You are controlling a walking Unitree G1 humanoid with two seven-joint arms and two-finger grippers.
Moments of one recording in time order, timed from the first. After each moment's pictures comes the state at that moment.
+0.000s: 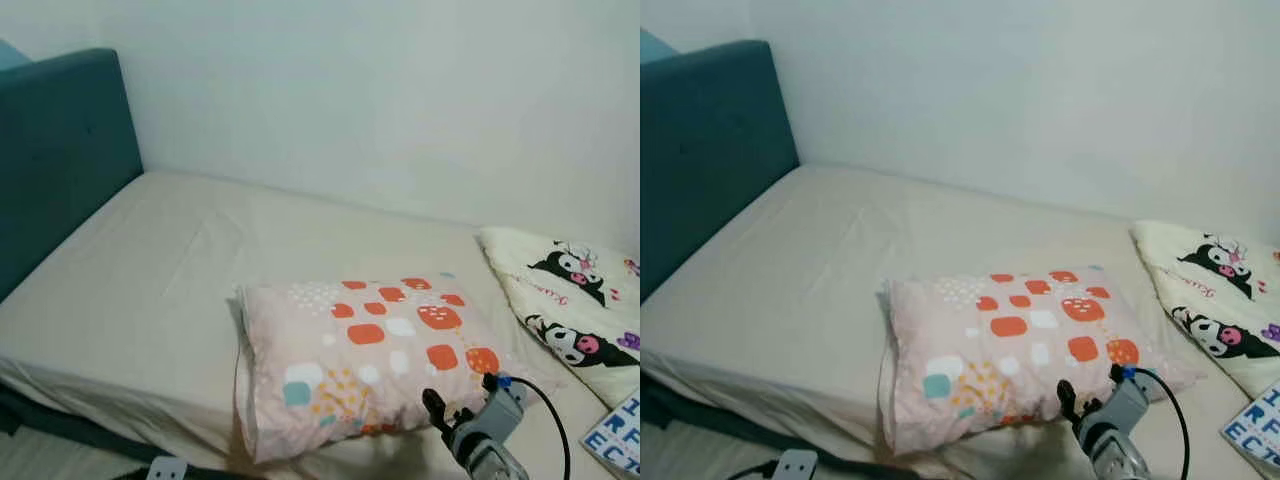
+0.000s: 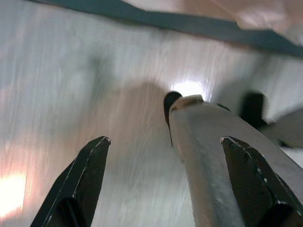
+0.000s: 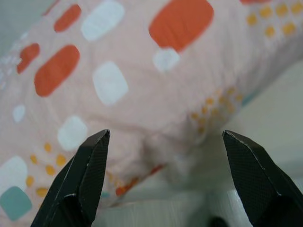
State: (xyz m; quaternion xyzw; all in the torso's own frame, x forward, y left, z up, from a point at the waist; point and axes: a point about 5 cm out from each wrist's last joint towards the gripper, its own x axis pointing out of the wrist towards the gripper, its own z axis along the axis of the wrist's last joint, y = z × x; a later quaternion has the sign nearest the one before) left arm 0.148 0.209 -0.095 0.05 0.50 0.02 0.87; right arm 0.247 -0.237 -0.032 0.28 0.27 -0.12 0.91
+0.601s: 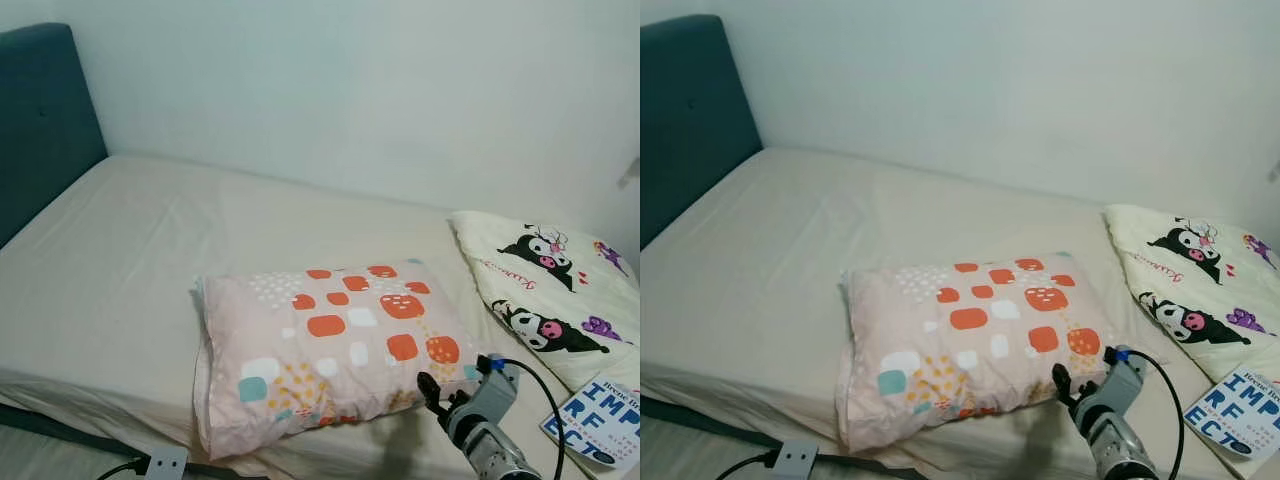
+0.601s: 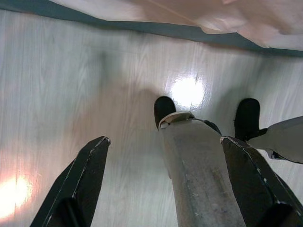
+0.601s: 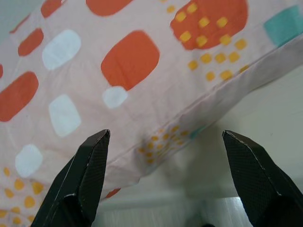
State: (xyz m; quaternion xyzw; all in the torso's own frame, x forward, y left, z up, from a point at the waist) left arm 0.158 0.205 -0.092 0.05 0.48 0.04 0.87; right arm 0.258 -0.232 -0.025 0.26 0.26 -0.08 0.92
